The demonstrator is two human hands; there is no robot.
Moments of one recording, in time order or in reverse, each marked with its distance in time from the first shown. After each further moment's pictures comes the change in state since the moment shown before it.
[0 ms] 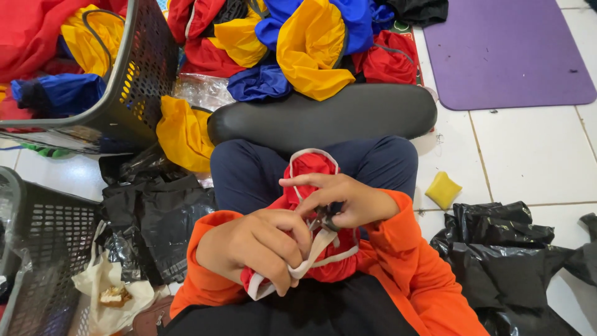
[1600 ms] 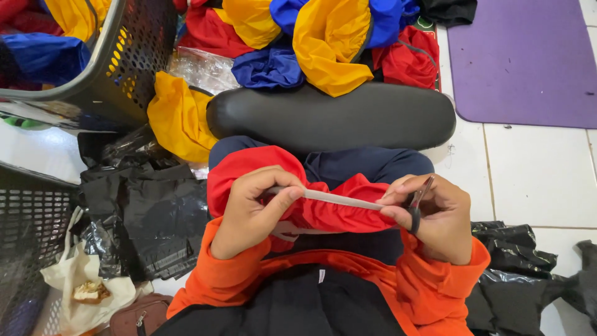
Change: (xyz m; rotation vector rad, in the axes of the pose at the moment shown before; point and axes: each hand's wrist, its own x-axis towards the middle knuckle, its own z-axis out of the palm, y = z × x) left_hand -0.046 -0.055 0.011 0.272 0.915 -0.570; right_hand -0.064 0.001 -0.004 -0.063 0.831 0.095
